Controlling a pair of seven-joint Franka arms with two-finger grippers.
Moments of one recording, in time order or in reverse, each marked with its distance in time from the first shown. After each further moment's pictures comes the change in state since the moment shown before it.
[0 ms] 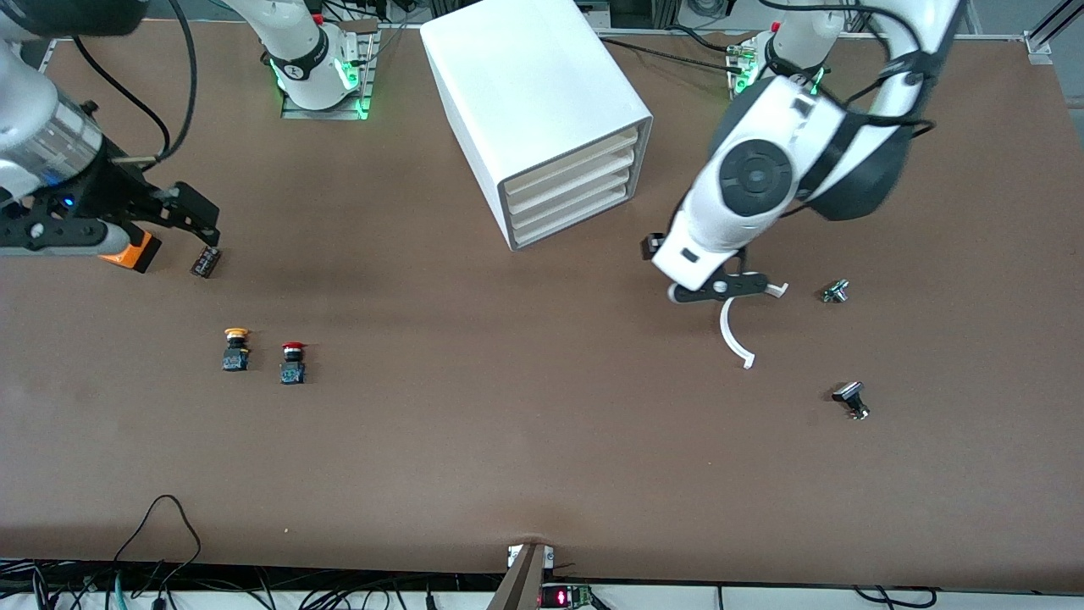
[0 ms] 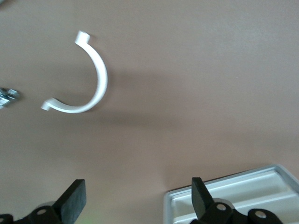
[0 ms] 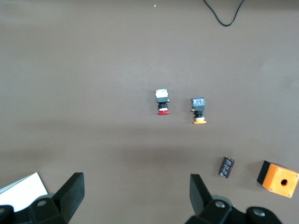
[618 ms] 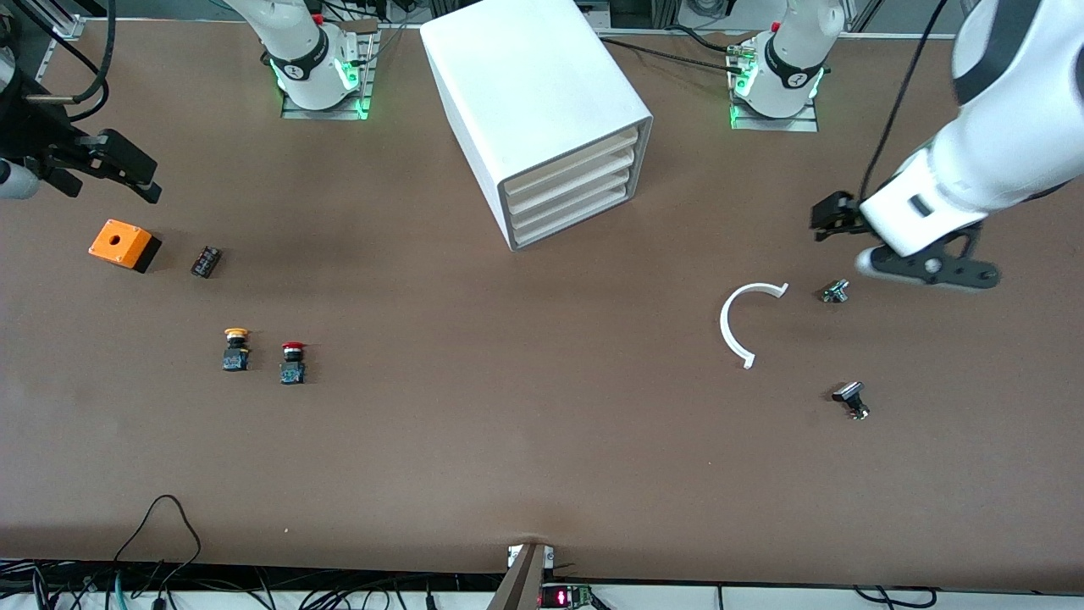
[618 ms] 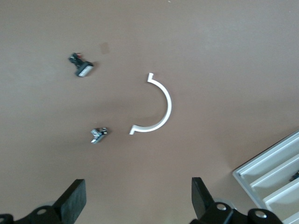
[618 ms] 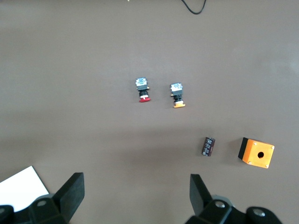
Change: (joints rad) left arm 0.214 -0.175 0.071 0.101 0.001 -0.156 0.558; right arm -0.039 -0.075 -0.042 -0.010 -0.001 -0.088 0.000
